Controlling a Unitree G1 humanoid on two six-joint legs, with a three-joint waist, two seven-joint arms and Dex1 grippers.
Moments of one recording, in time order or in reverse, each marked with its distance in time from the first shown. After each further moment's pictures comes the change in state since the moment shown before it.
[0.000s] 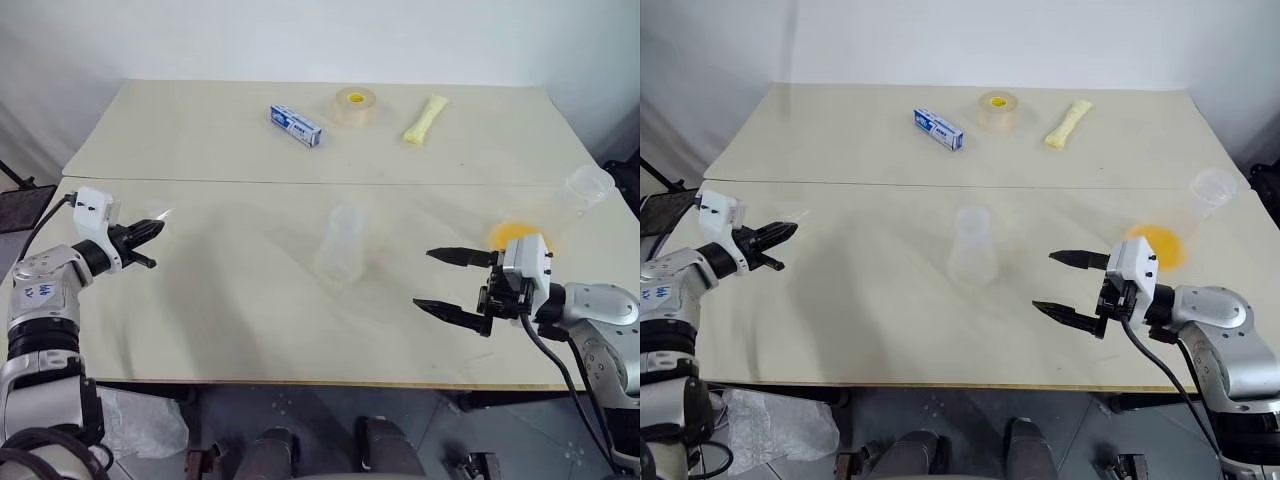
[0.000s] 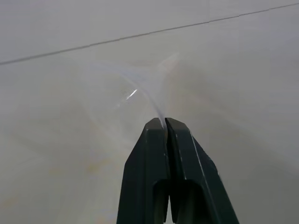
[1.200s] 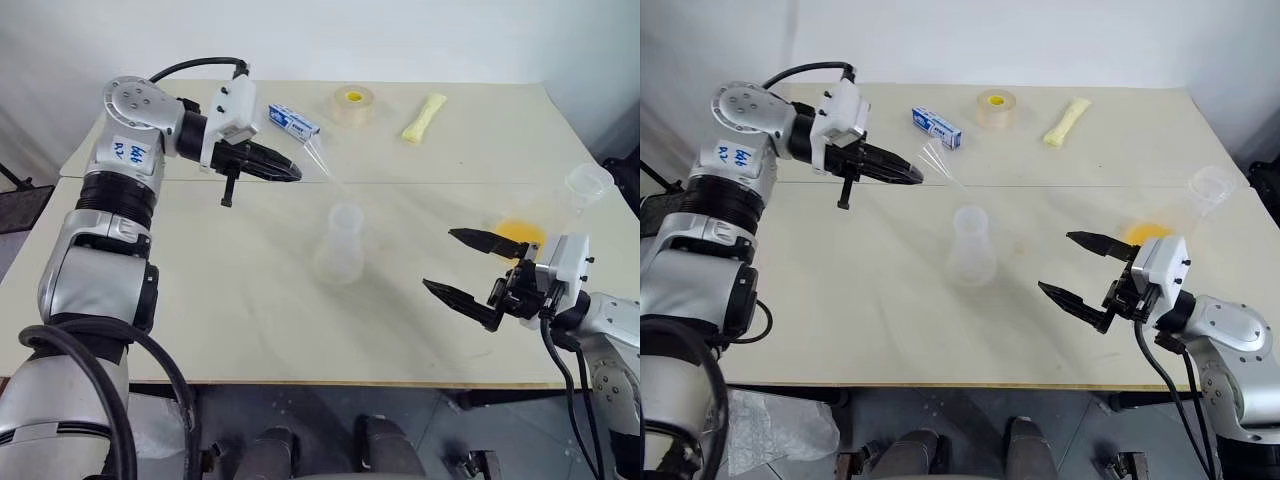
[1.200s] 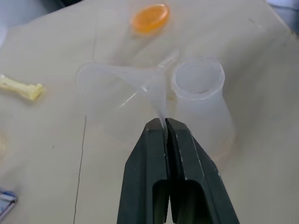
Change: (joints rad) left arm -0.823 -0.192 -0.602 0.448 0.105 -0.507 -0.632; right arm 0.132 0.067 -0.110 -0.180 0.057 -0.052 -0.175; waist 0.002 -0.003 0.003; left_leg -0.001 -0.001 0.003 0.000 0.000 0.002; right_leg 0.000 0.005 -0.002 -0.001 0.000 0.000
